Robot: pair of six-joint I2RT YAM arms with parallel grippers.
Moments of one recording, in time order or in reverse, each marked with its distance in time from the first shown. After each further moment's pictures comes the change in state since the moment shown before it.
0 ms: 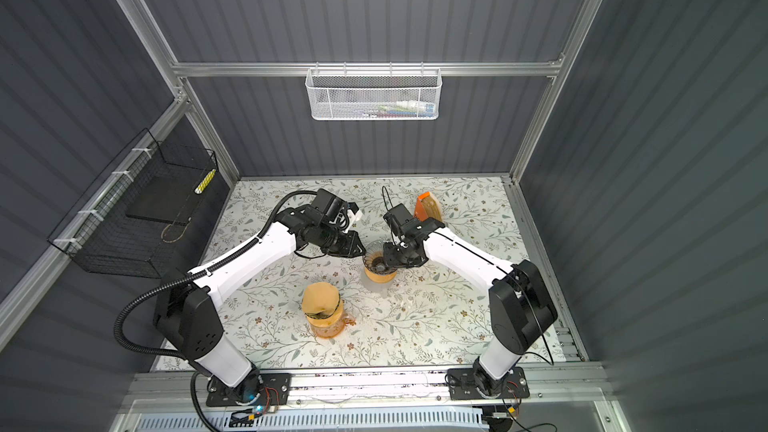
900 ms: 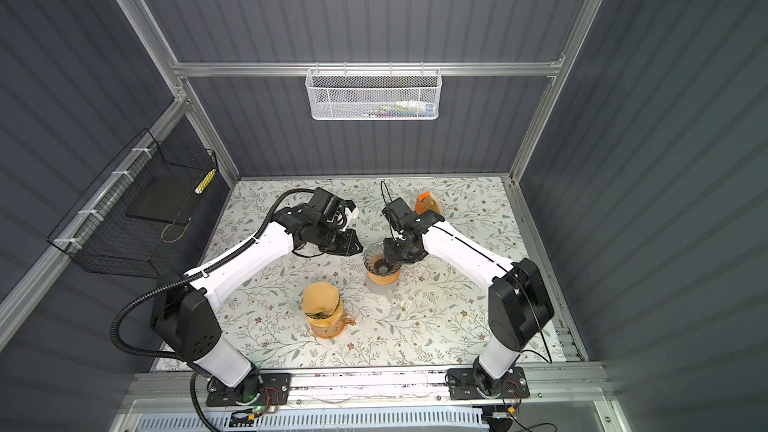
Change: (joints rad) left arm 0.000 -0.017 0.000 -0.001 -0.038 0.000; right arm -0.003 0.023 0.101 -0.105 0.016 0.000
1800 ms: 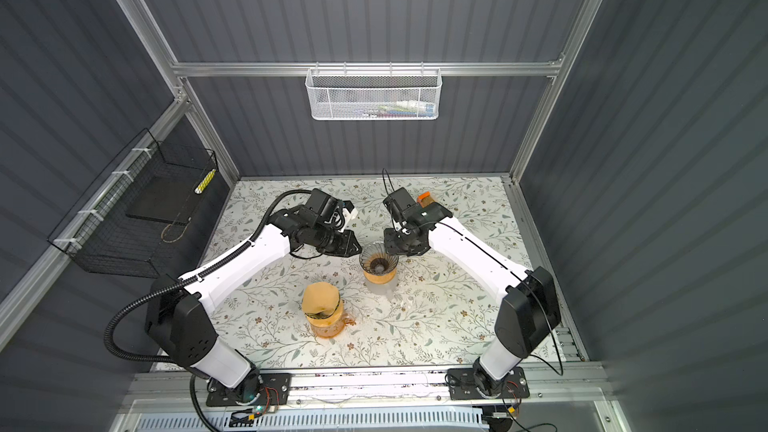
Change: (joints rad) left arm 0.000 -0.030 -0.026 0.008 0.022 0.000; right arm 0.011 -0.074 0.097 -0.073 0.058 -0.001
